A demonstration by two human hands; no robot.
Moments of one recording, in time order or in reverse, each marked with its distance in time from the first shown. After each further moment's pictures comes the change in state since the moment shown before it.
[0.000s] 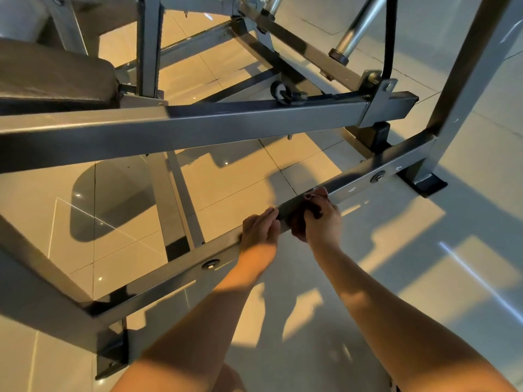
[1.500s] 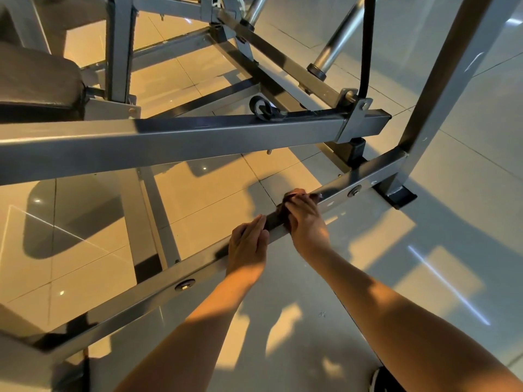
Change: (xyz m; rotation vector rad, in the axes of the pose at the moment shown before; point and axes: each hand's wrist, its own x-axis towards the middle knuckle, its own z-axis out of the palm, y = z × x) left_hand 0.013 0.012 0.018 0.017 -0.014 0.025; right_hand 0.040 0.003 -0.018 -0.602 -0.224 -0.476
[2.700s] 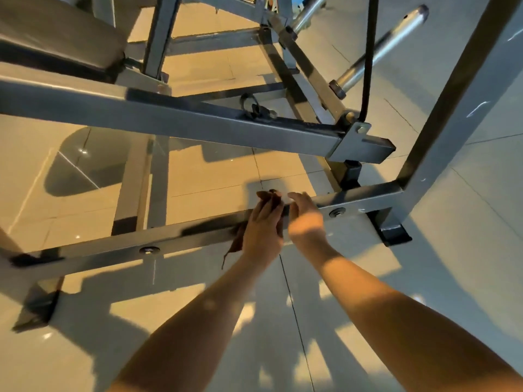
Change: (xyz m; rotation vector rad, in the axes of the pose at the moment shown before) left_hand 0.031 0.095 0.079 0.218 0.218 0.116; right_hand 0.029 0.041 -0.069 0.302 -0.102 -0.073
